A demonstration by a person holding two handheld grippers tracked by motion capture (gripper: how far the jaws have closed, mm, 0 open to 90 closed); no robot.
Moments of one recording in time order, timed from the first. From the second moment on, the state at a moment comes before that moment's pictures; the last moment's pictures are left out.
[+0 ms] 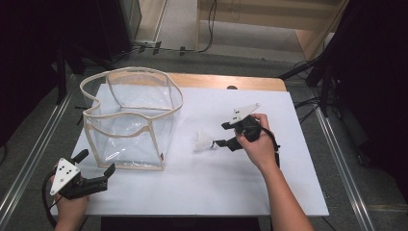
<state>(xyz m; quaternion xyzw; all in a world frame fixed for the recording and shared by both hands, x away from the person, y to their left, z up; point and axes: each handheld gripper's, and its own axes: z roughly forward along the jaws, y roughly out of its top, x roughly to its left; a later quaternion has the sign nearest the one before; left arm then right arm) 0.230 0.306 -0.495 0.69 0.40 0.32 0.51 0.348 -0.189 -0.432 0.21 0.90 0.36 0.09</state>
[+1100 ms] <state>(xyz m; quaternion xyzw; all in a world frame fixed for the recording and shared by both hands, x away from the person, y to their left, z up) 0.230 0.306 -0.495 0.69 0.40 0.32 0.51 0.366 -0.160 -0.458 0.22 0.95 0.22 0.06</state>
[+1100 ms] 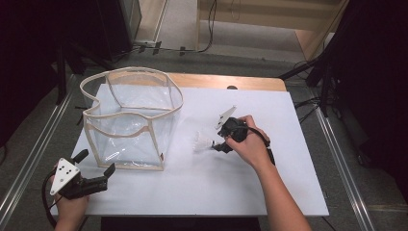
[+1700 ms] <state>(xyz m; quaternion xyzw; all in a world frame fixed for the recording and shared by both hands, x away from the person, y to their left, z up) 0.230 0.307 -0.495 0.69 0.40 0.32 0.51 0.375 -0.143 -0.474 0.23 0.96 0.19 0.04</state>
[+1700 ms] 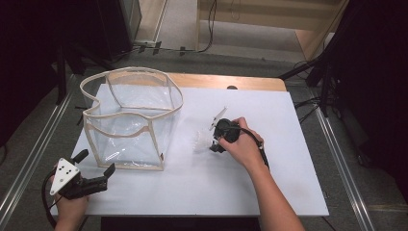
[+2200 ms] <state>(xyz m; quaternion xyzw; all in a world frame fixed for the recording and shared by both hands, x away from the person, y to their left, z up) 0.230 0.307 -0.495 0.69 0.40 0.32 0.51 0.377 -0.133 -0.482 0.24 0.96 0.16 0.04</state>
